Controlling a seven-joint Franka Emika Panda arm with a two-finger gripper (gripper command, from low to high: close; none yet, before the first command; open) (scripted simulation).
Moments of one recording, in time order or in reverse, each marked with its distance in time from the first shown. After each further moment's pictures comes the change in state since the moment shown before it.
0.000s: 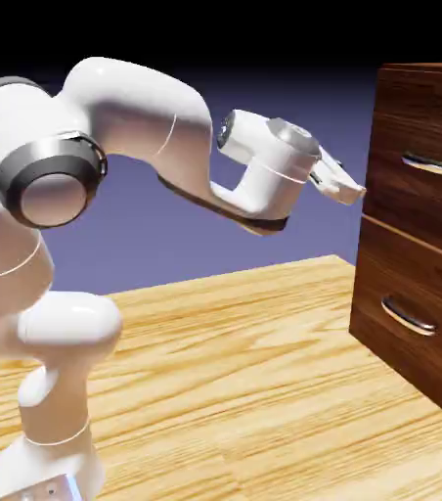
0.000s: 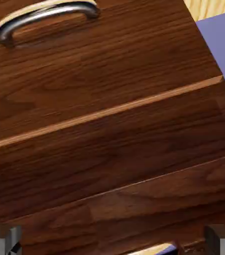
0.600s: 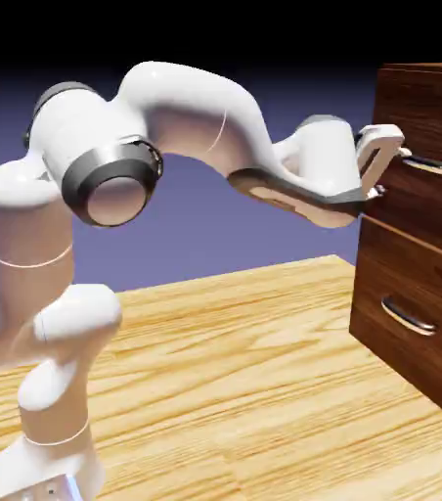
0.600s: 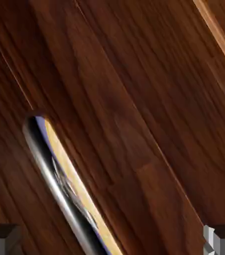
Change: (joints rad) arm 0.496 0.050 -0.464 0.276 -0.783 -0.068 -0.617
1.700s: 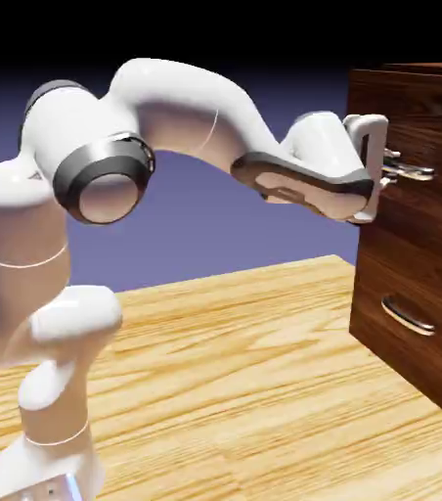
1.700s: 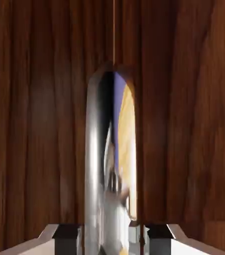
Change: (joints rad) arm -0.265 -0.023 0.262 -0.124 -0.141 -0.055 -0.156
